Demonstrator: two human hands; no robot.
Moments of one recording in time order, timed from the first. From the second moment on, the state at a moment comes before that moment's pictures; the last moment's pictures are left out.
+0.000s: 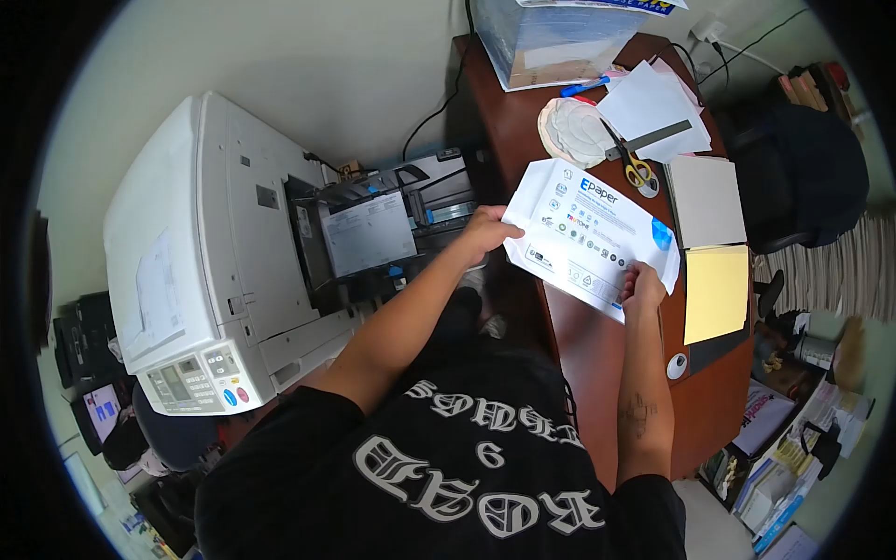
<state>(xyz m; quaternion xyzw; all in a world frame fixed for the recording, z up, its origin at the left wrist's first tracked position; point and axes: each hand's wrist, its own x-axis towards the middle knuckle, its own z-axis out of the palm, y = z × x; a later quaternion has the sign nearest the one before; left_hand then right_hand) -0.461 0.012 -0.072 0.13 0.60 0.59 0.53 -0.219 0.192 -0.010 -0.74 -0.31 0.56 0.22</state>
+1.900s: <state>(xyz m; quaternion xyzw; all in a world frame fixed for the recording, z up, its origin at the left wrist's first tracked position) -0.465 0.020 -0.070 0.38 0.64 0.56 0.37 -0.346 0.136 0.005 -0.25 -0.95 0.13 0.10</state>
